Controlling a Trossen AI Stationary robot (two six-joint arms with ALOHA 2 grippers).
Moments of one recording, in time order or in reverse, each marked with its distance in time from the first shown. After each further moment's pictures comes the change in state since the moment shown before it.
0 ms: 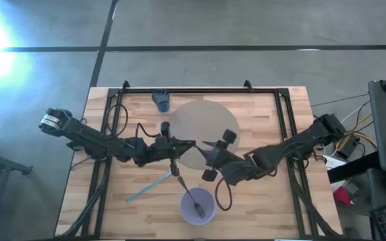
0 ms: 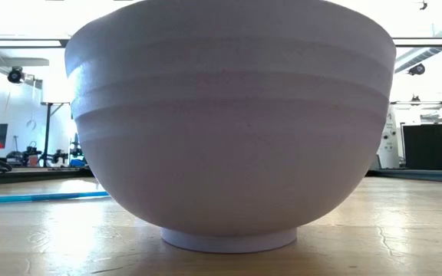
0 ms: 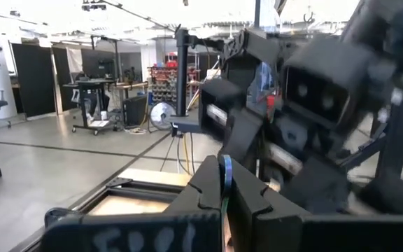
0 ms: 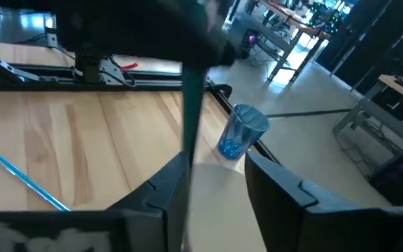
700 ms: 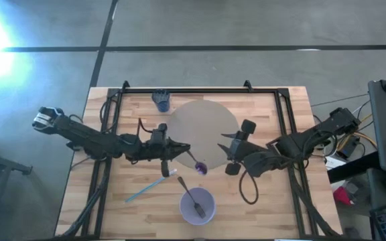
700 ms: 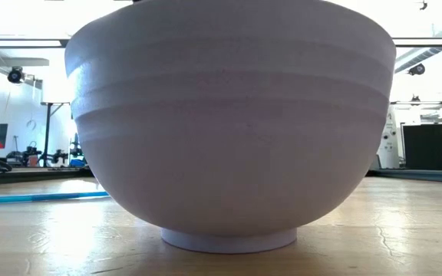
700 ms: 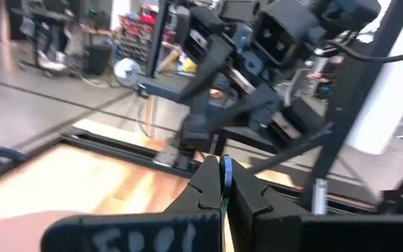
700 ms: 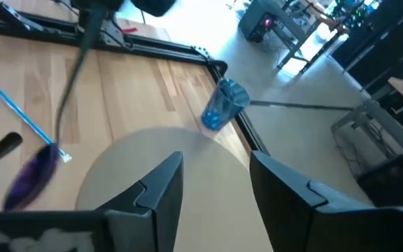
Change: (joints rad) left arm 0.009 -0.128 0.000 -0.270 0.111 -0.310; right arm 0.024 -0.217 -0.002 -0.371 -0.064 0.007
